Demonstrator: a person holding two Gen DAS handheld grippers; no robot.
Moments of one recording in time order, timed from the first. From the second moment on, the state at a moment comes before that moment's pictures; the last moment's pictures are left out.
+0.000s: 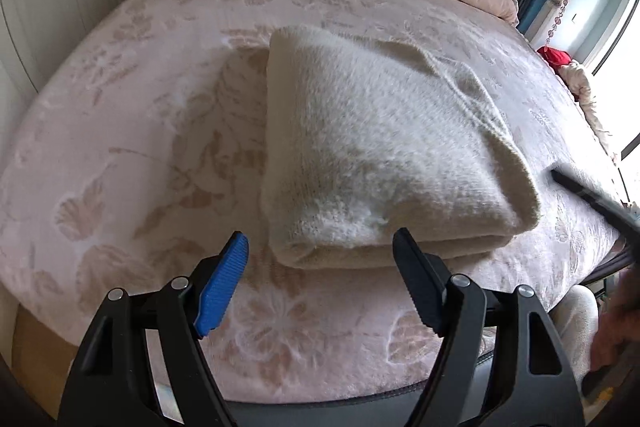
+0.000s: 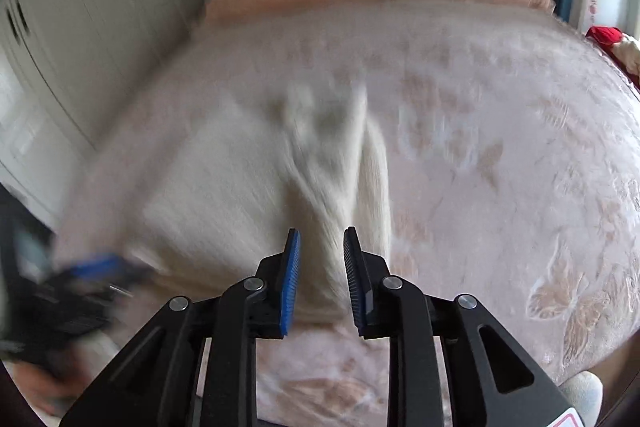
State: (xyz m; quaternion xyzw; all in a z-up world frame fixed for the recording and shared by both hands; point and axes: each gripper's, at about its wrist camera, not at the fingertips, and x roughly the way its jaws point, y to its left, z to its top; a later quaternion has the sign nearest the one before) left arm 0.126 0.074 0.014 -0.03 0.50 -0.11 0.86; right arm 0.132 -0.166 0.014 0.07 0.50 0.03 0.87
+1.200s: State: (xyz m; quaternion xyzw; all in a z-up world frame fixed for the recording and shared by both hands) left arm 0.014 -0.005 0.050 0.08 0.41 0.00 0.91; right arm -0.014 -0.165 0.043 0.08 0.42 -0.05 0.90
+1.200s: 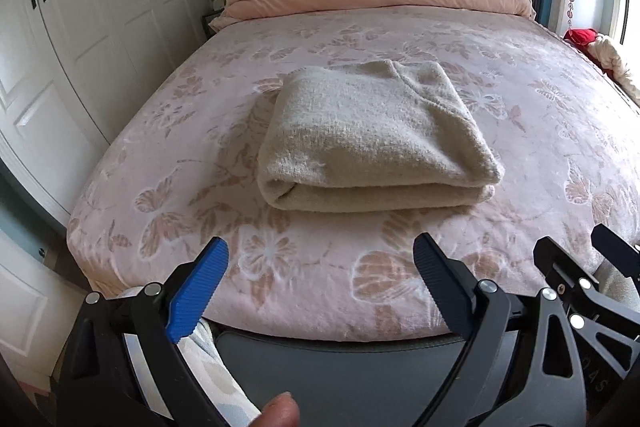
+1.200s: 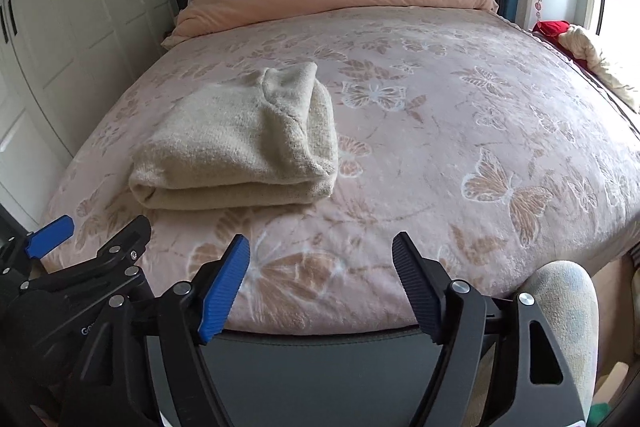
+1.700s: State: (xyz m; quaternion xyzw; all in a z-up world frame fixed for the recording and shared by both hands) left arm 0.010 0.000 0.042 0.07 0.41 0.02 0.91; right arm -0.011 -0.162 0.036 0.07 0.43 -0.05 0.90
